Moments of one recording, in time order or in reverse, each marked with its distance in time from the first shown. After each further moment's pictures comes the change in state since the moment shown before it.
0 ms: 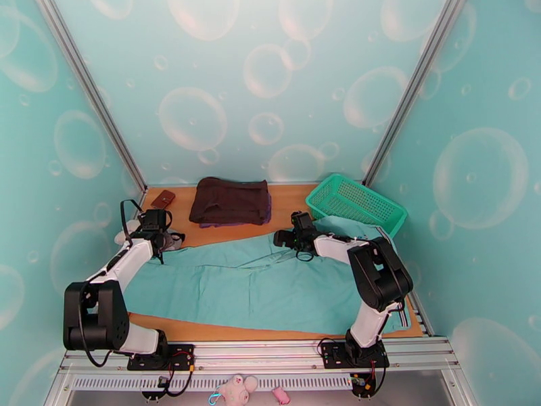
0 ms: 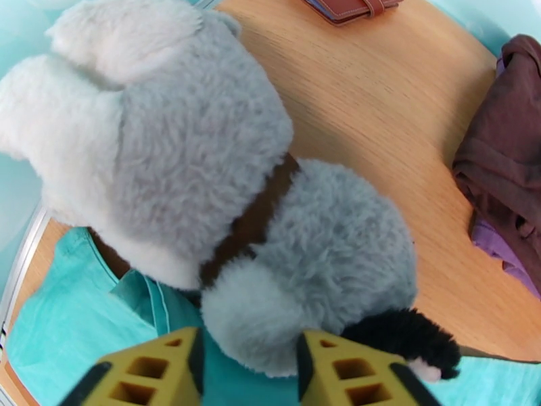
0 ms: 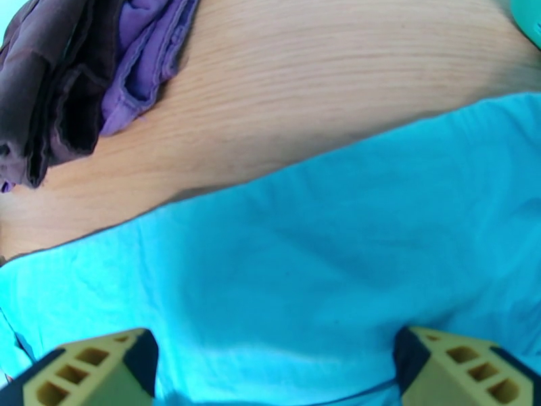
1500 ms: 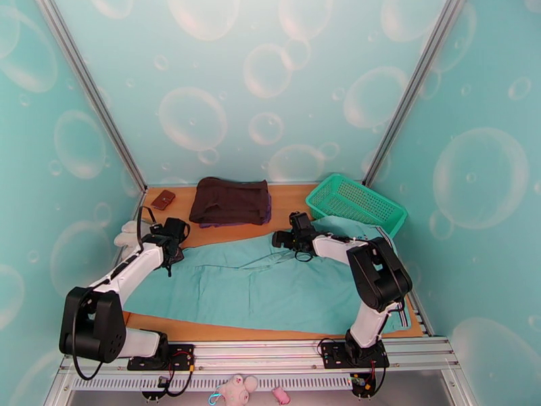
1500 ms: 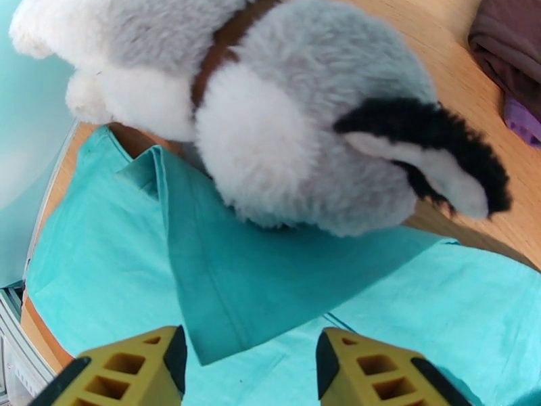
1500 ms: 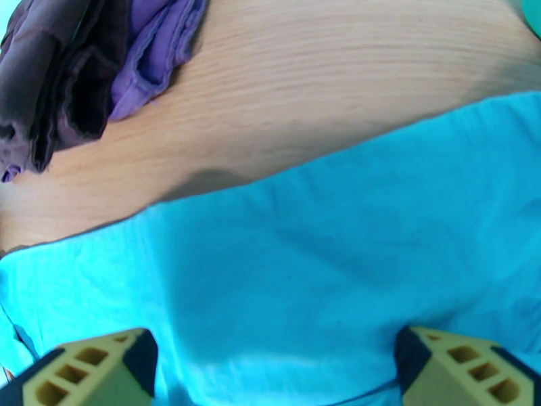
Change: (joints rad) left arm -0.206 -0.006 -0.004 -0.304 -0.150 -0.149; right arm 0.031 0.000 0.013 -0.027 -0.003 0.000
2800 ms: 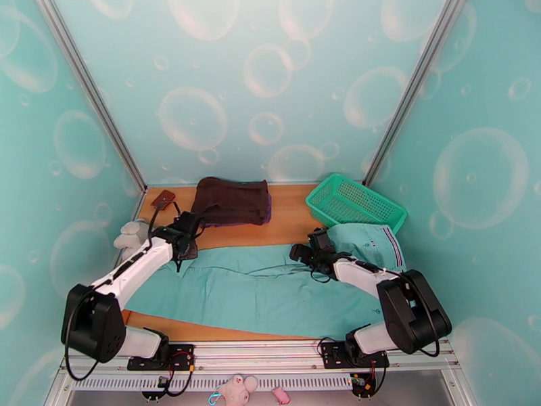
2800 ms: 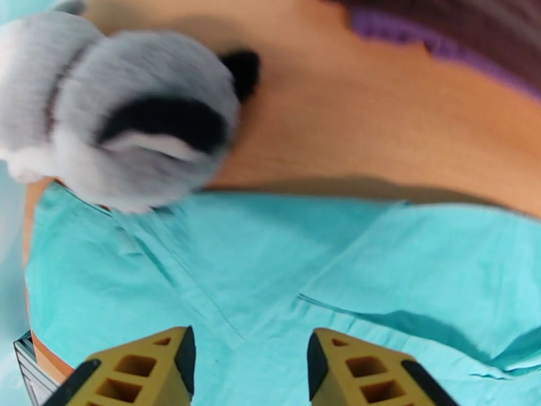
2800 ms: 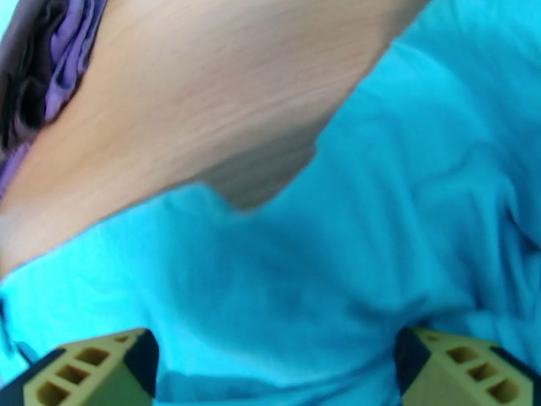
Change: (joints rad) left arm -0.193 0.063 0.103 -0.088 0.121 0.138; right arm 0.029 -0.351 -0.280 -0.102 0.213 0.177
